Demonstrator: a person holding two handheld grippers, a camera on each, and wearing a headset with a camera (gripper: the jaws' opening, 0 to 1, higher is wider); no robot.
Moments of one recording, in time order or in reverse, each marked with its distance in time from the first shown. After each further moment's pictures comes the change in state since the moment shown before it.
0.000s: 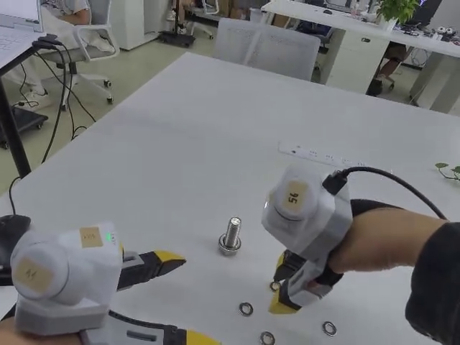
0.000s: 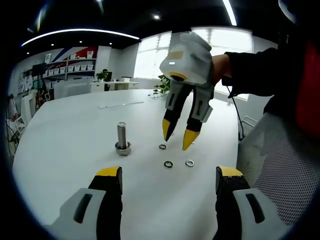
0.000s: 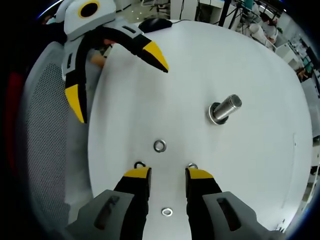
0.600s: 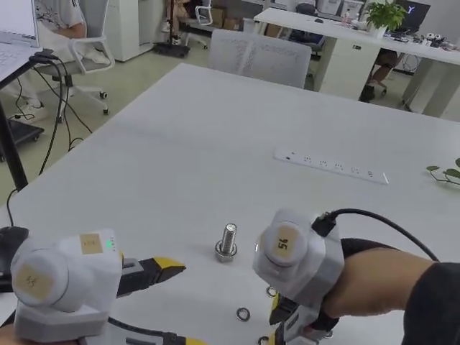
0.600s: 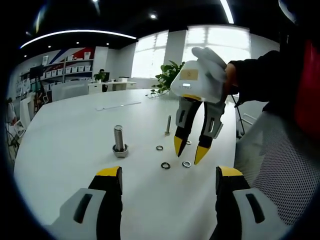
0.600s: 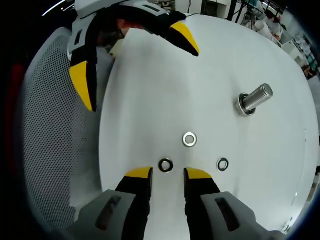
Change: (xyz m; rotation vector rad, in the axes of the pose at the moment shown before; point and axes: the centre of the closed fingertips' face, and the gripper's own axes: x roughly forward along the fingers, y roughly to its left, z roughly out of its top) left arm -0.005 -0.005 0.002 0.024 0.009 -0.012; right arm 0.021 0.039 -0.008 0.000 0.016 0.052
